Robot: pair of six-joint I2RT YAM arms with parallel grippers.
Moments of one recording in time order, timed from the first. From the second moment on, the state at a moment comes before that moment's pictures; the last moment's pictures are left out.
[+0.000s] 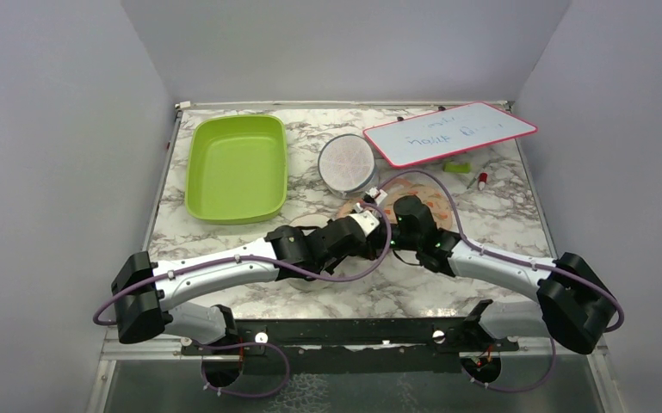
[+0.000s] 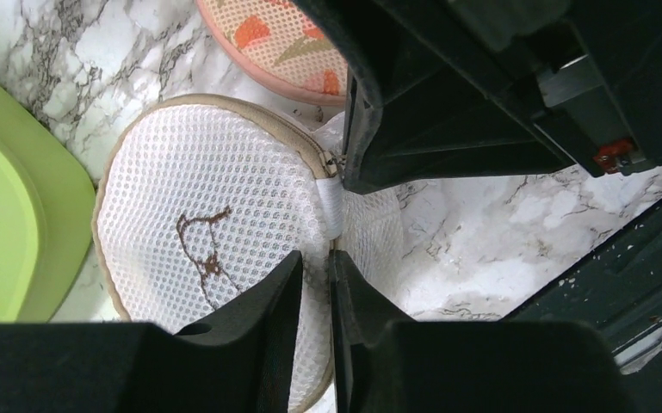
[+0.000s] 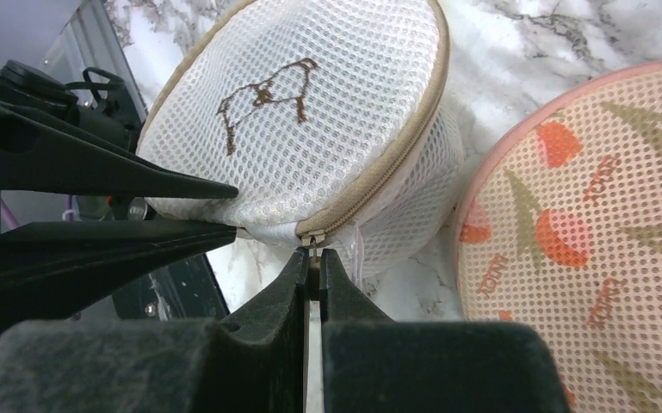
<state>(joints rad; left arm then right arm) -1.18 1.31 1.04 -0.70 -0.39 -0.18 0.78 1.28 0.58 0.26 -0.41 0.34</state>
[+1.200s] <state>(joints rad) -1.18 1.15 0.88 -0.53 -0.26 -0.04 0.65 1.42 0.71 0.18 -0.60 0.10</state>
